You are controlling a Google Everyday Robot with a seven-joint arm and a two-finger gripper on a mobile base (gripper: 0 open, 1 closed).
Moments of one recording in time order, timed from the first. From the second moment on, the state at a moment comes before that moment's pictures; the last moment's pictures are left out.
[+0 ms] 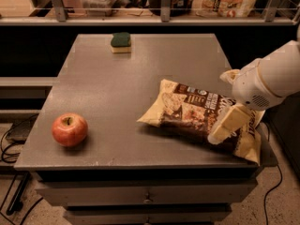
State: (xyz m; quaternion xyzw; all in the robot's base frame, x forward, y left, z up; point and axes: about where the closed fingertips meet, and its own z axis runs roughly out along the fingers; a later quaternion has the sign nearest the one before) arm 0.485 -0.163 0.873 -0.58 0.77 0.07 0.27
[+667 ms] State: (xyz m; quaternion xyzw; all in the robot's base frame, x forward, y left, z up) arm 0.500 -0.147 0.853 -0.58 0.77 0.07 0.25
